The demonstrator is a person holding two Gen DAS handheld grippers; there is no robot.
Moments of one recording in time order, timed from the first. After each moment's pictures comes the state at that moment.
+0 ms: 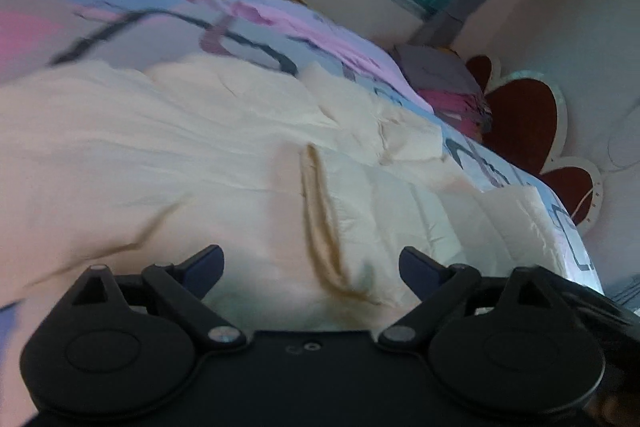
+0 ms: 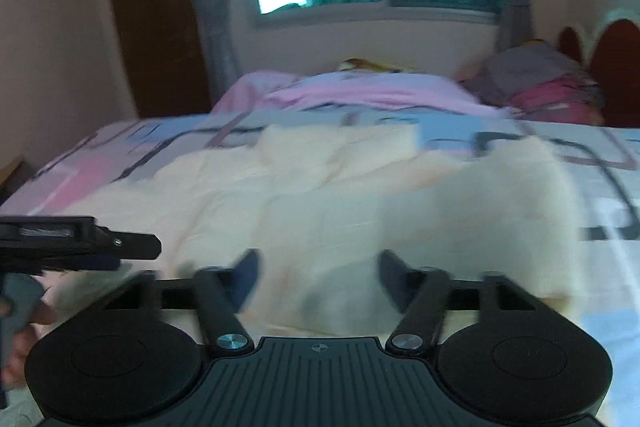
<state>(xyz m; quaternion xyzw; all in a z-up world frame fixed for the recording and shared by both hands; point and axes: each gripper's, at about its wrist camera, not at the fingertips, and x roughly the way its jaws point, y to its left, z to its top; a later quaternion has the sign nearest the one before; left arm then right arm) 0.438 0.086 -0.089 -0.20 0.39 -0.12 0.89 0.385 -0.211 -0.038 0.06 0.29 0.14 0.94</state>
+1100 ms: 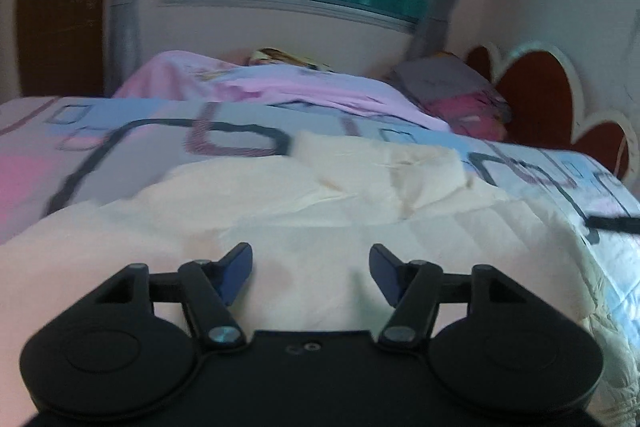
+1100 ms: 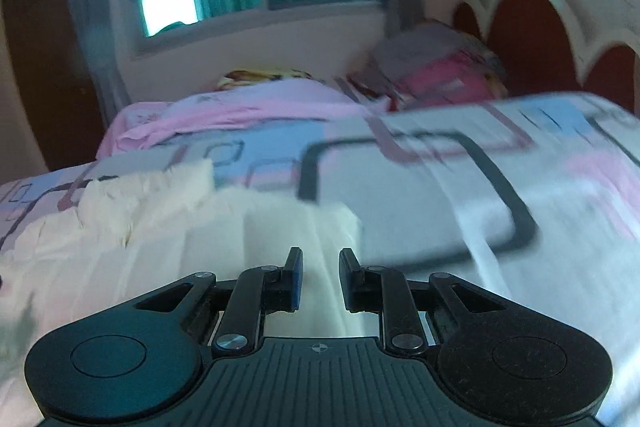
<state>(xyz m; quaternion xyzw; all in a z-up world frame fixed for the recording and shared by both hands) 0.463 0.053 -0.068 -0.04 0.31 -0.09 0.94 0.487 -0.328 -0.054 0.09 0.30 0.03 0.95</state>
